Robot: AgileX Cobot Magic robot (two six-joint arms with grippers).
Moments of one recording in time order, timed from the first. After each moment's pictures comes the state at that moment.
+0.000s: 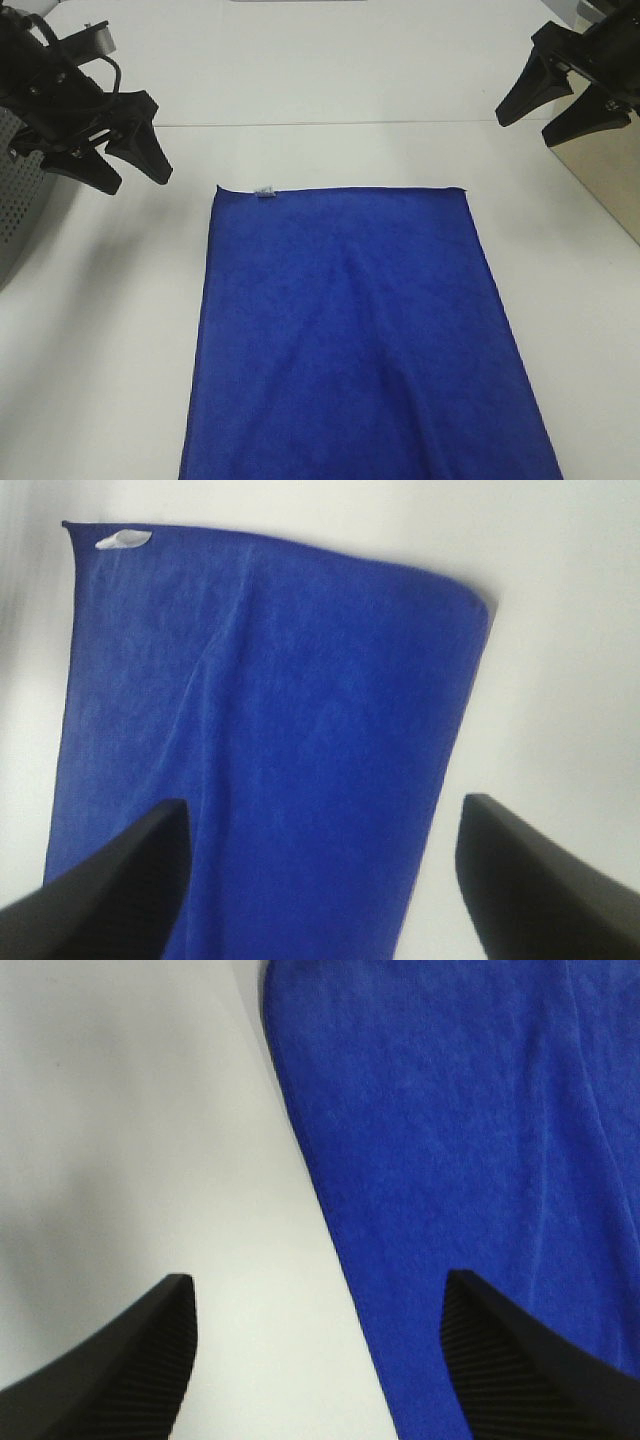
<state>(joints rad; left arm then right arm) -0.10 2.00 -1.48 -0.54 0.94 0.31 -0.11 1.98 -1.58 0.67 1.09 -0.49</state>
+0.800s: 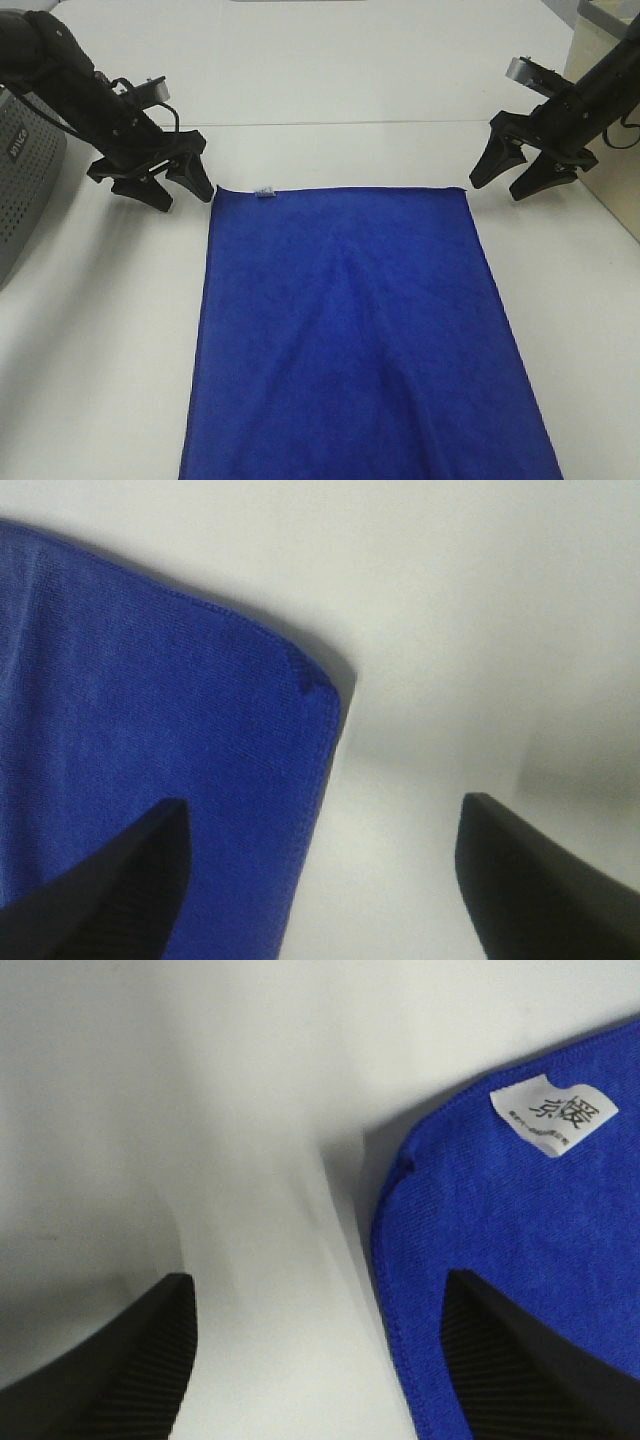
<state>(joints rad) -0.10 2.42 -1.88 -0.57 0.95 0.33 -0.11 2.36 -1.82 0.62 1.08 -0.54</state>
